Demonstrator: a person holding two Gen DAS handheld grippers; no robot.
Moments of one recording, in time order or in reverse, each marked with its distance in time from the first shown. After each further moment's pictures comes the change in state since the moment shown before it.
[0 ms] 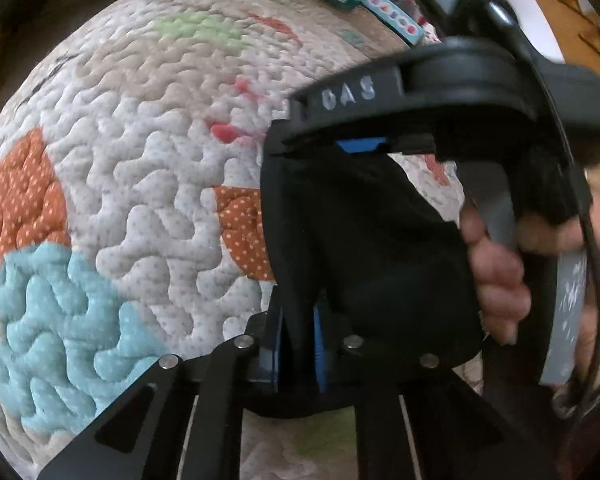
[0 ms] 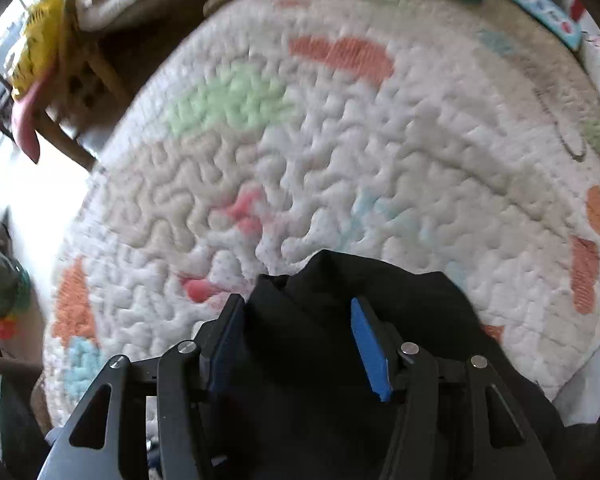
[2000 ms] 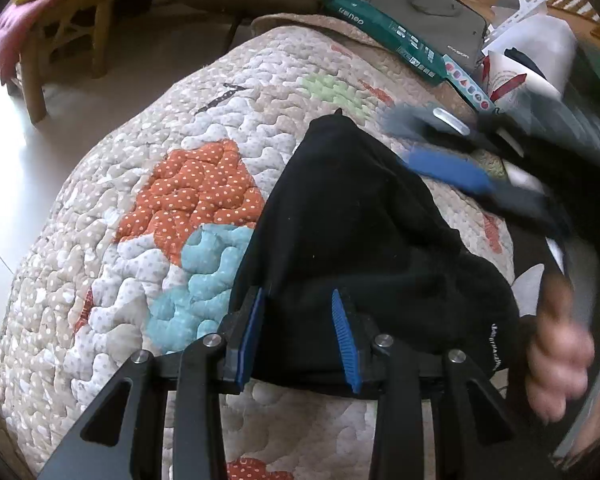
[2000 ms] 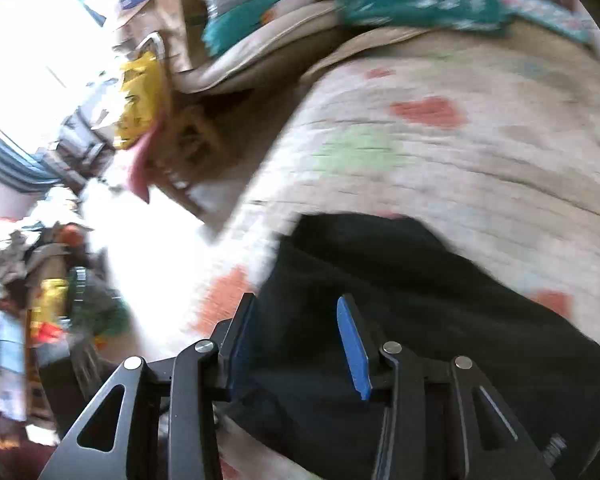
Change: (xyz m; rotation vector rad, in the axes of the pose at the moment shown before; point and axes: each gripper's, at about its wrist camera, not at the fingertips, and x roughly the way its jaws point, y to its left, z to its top) left arm -0.074 0.040 -0.025 -0.167 -0.204 0.237; right arm -0.076 0.028 -0.032 0.025 -0.247 0.404
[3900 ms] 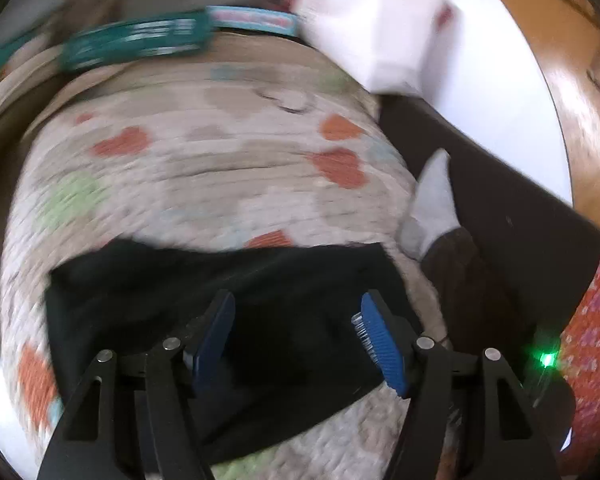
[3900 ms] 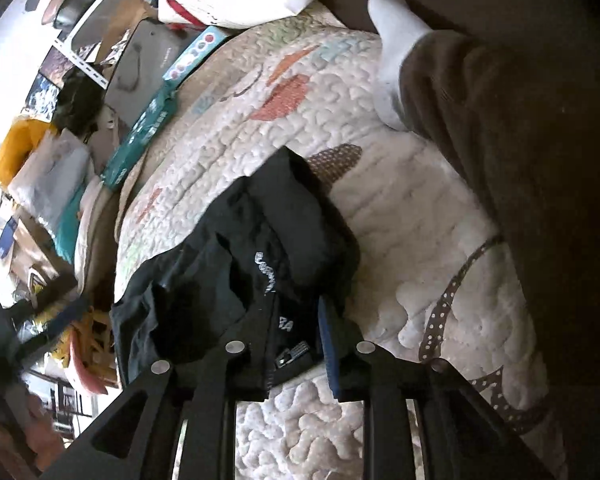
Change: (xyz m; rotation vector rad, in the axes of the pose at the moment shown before) left arm 0.028 -0.241 0.022 0.645 0.175 -0.184; right arm -0.118 -0.153 -0.234 0.799 -0.450 -0.312
